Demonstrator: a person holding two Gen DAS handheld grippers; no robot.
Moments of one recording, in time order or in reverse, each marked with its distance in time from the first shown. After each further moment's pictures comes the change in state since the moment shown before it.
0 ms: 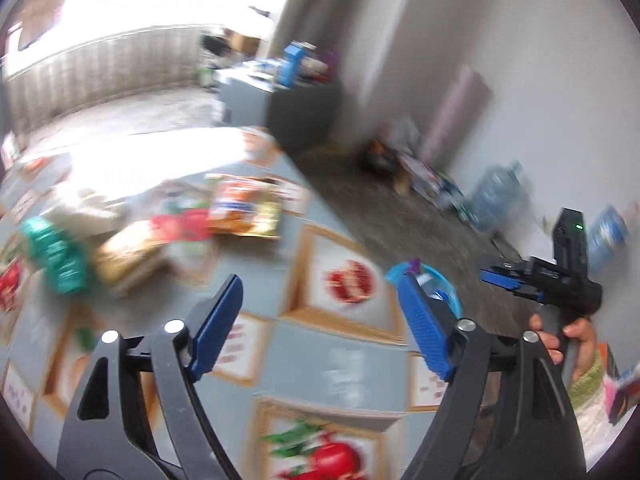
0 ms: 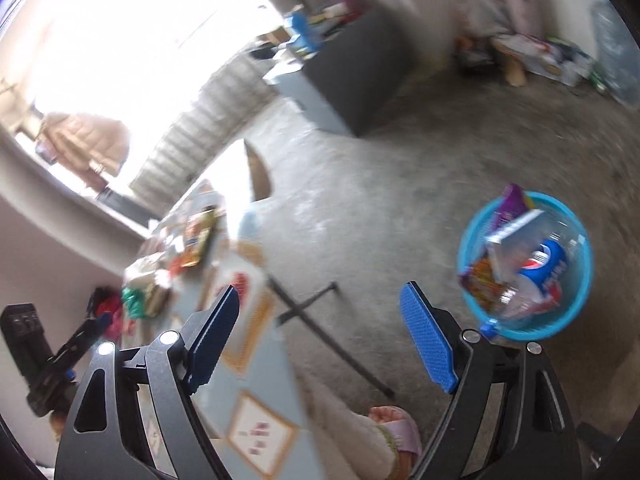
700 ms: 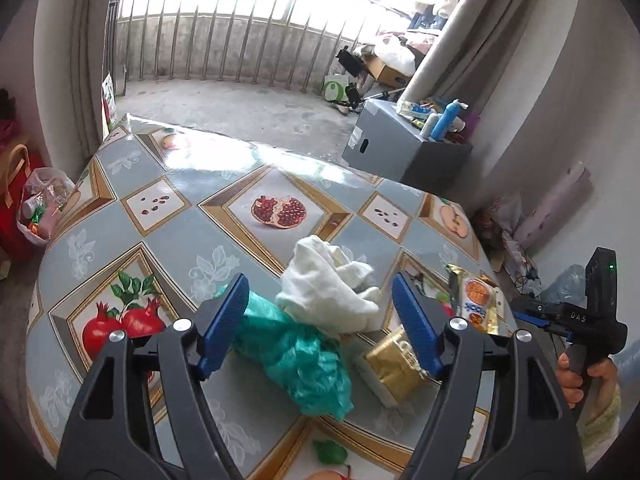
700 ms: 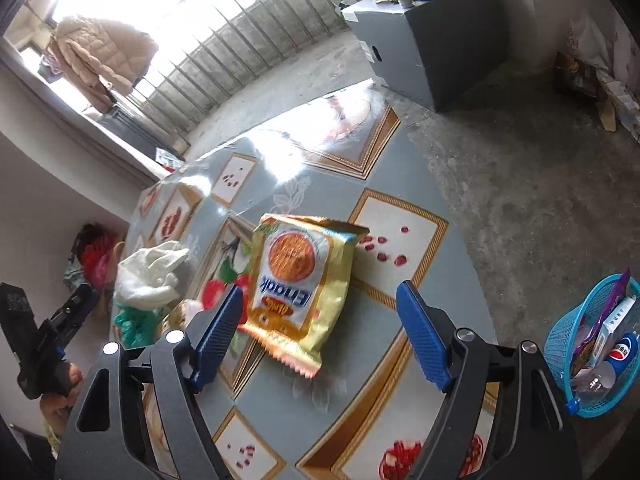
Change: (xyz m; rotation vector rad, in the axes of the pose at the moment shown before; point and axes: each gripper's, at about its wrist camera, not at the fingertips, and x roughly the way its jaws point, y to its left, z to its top) left arm 0.005 0.235 0.064 -0.282 -0.053 0.249; right arm 0.203 0.173 0.058 -0.195 0.203 -0.046
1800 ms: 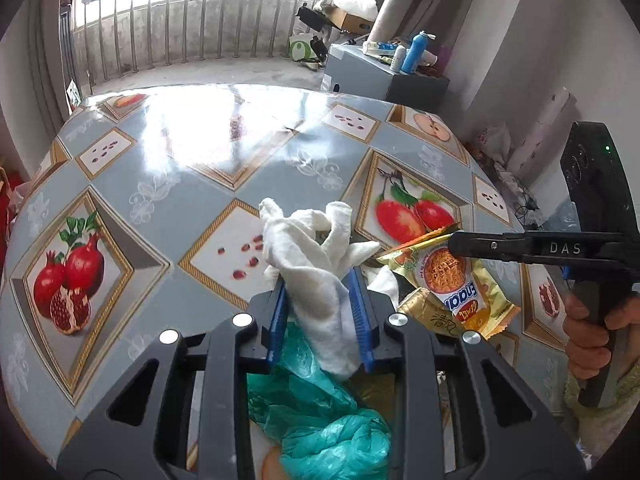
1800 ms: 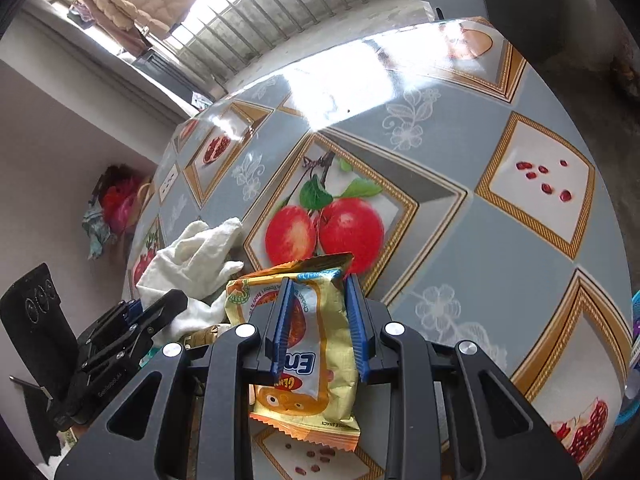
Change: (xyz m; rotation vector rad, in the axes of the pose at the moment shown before) left arm 0.017 -0.042 -0.083 0.166 0.126 -0.035; right arm 0.050 0.074 -0.041 -0.131 0.147 0.112
